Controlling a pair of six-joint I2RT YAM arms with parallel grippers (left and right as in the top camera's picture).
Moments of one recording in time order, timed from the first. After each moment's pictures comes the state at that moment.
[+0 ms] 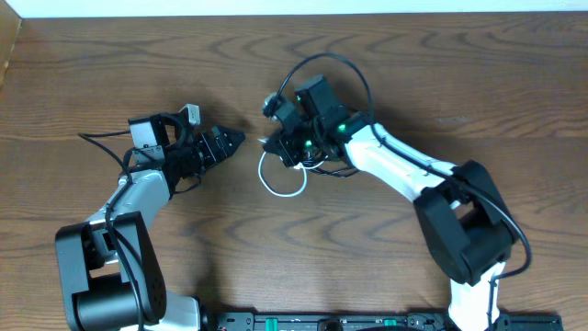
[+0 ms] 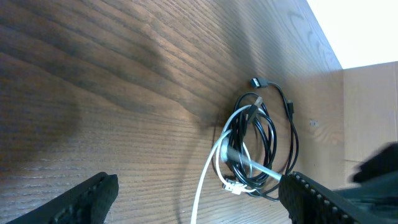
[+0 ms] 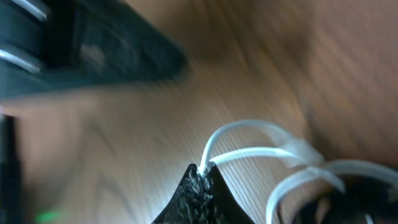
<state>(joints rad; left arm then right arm) 0.19 1.66 0.78 -0.05 0.78 -0.39 0.62 2.03 1.41 -0.21 -0.62 0.02</state>
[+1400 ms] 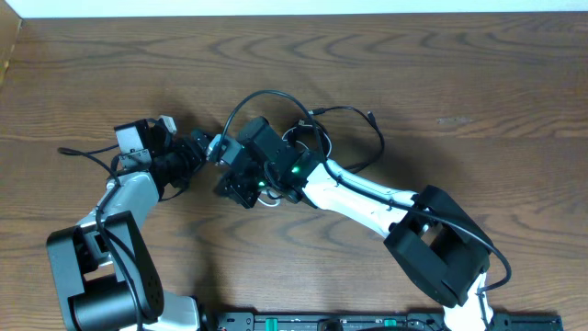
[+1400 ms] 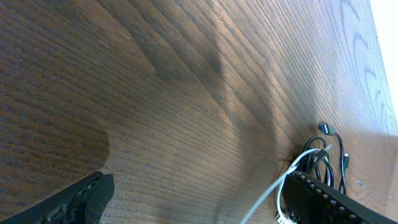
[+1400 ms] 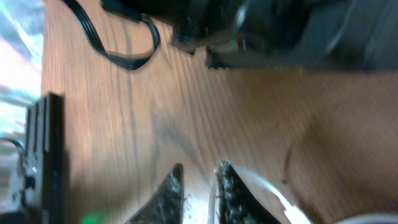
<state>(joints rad) 0.27 1.66 0.78 -0.13 0.57 -0.49 0.90 2.04 1.41 -0.12 -0.53 0.10</state>
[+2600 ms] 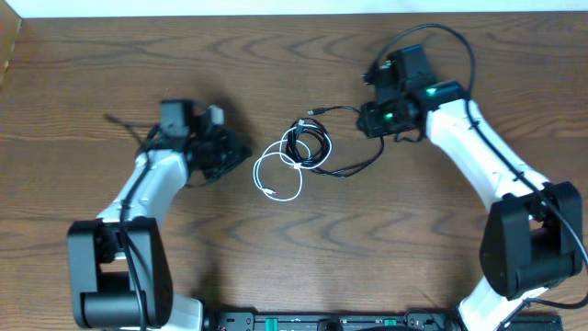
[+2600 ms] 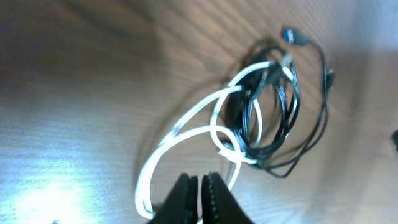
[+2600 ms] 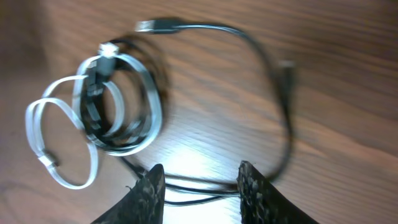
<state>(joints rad) 0.01 1.66 0.96 -0.46 0.58 -0.48 0.29 1.84 1.41 -0.71 -0.27 0.11</state>
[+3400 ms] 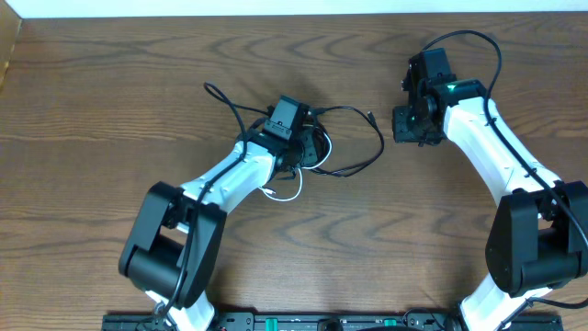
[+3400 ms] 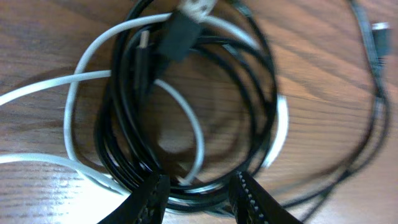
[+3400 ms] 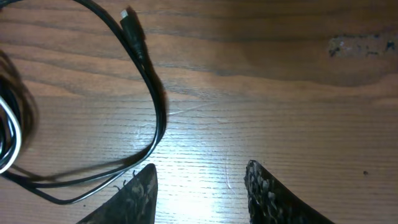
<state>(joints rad) -0.47 1.84 1.10 -0.36 0.13 -0.70 0.21 1.84 1.40 -0.84 0.00 0.21</state>
